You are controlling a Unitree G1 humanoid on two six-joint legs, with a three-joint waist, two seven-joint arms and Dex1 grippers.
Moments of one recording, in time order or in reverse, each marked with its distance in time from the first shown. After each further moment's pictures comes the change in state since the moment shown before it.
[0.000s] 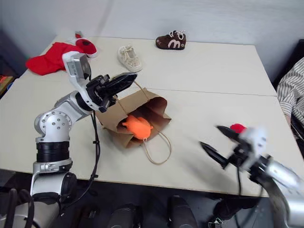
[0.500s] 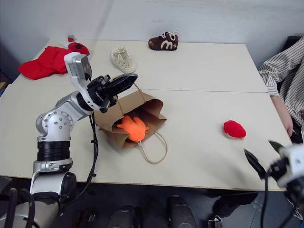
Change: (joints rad) left arm -0.005 -0.009 -0.035 0.025 0.020 -0.031 -0.029; right arm -0.050 -0.153 -0.035 0.171 -0.092 0.080 -0.145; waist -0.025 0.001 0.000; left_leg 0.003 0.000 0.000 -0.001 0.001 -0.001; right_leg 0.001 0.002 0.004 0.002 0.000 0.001
